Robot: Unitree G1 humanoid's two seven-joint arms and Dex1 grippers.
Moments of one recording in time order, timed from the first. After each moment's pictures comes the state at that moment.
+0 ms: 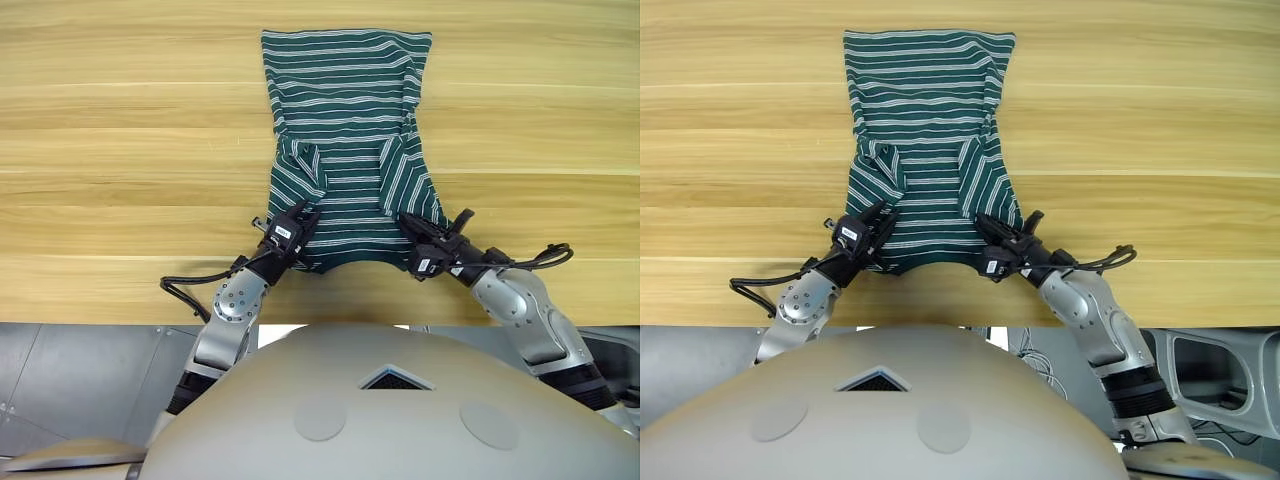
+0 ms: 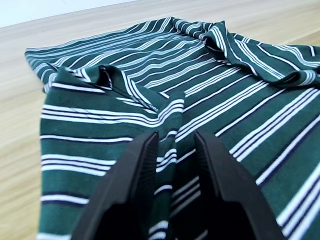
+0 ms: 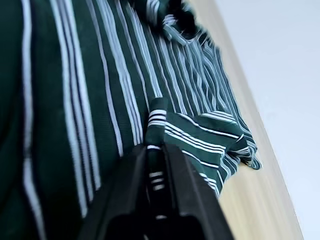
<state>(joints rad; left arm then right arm) 0.52 0.25 -0.33 -0.21 0.07 -0.09 -0.29 0.43 -0.58 0.26 -0.21 -0.58 -0.36 0.35</state>
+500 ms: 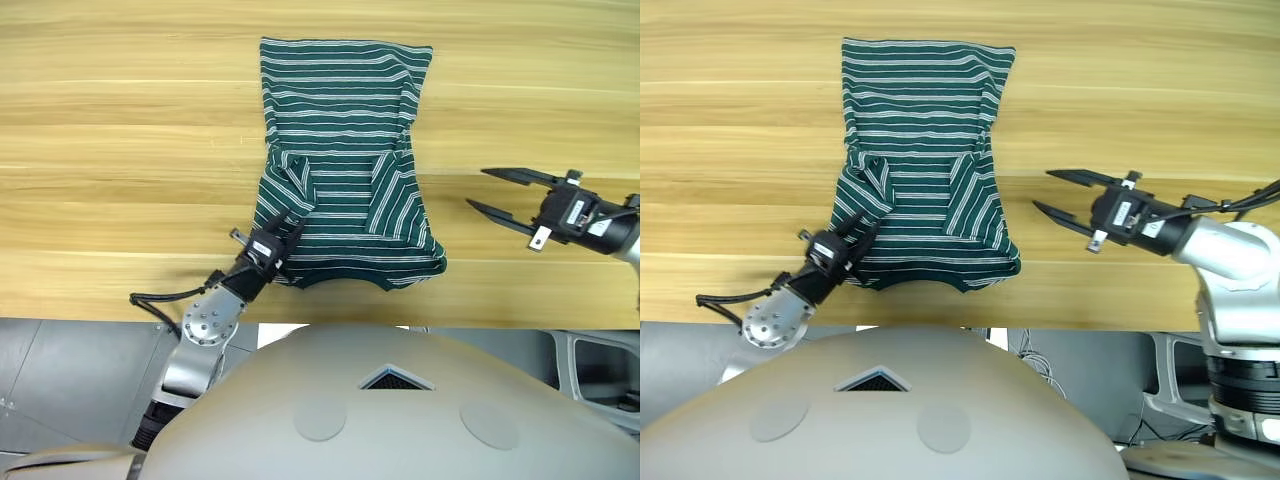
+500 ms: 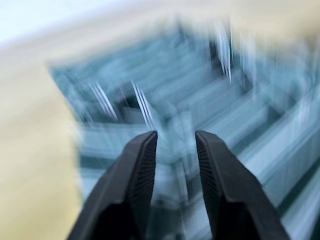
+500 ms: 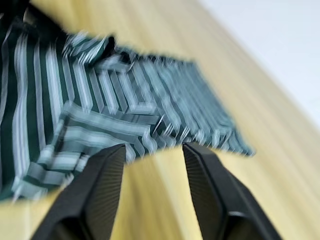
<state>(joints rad) 0.61 0.35 -0.24 -0.54 -0.20 -0.13 -0.33 0.40 -0.91 -0.19 -0.23 0.30 -0.23 1.05</state>
